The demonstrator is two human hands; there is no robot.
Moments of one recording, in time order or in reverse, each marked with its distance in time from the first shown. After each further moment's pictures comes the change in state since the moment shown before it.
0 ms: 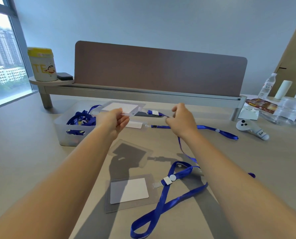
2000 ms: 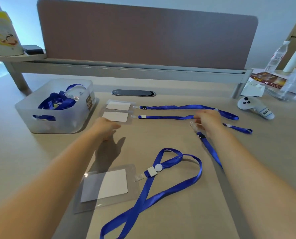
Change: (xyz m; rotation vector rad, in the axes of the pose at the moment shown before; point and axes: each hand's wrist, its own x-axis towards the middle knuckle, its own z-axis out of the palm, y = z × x) left_hand 0.045 -0.076 0.005 0.960 0.001 -0.011; right_hand 0.035 0.138 -0.008 0.614 0.023 0.649
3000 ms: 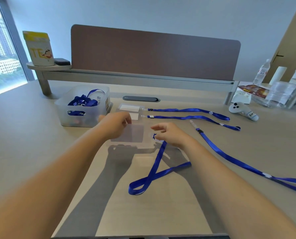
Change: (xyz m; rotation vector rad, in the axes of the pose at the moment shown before) left_hand -0.072 -0.014 -0.047 0.795 0.076 0.560; right_hand -0.149 0.006 0.057 -0.628 -0.547 -0.405
